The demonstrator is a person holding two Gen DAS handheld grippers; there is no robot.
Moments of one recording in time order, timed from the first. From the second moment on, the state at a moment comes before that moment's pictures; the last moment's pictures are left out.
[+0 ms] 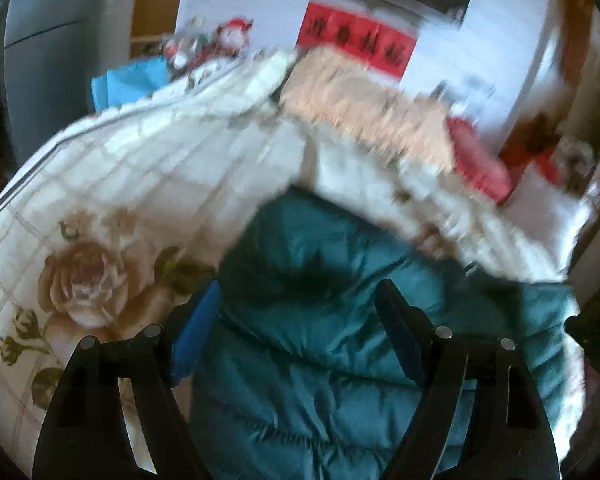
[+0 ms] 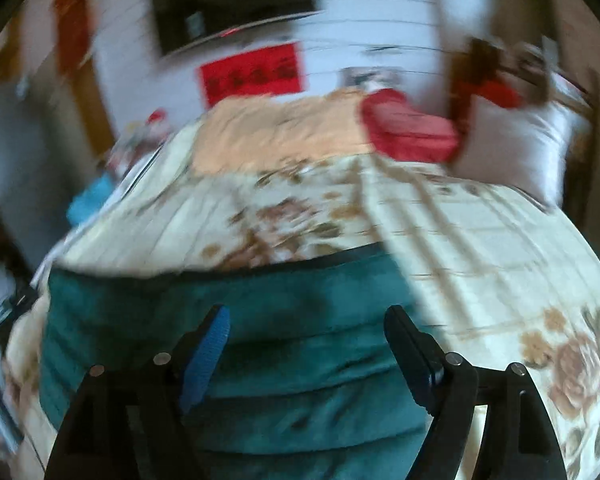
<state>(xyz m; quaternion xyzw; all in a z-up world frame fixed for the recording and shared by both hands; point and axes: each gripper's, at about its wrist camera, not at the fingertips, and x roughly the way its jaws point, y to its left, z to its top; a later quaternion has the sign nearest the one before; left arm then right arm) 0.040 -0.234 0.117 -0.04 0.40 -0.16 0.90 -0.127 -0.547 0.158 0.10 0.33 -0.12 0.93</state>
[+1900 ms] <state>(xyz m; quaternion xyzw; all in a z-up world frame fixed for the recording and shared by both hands) -0.015 -0.291 0.107 0.05 0.36 -0.18 0.91 -0.125 -0.513 0.096 0.08 0.39 -0.14 0.91</state>
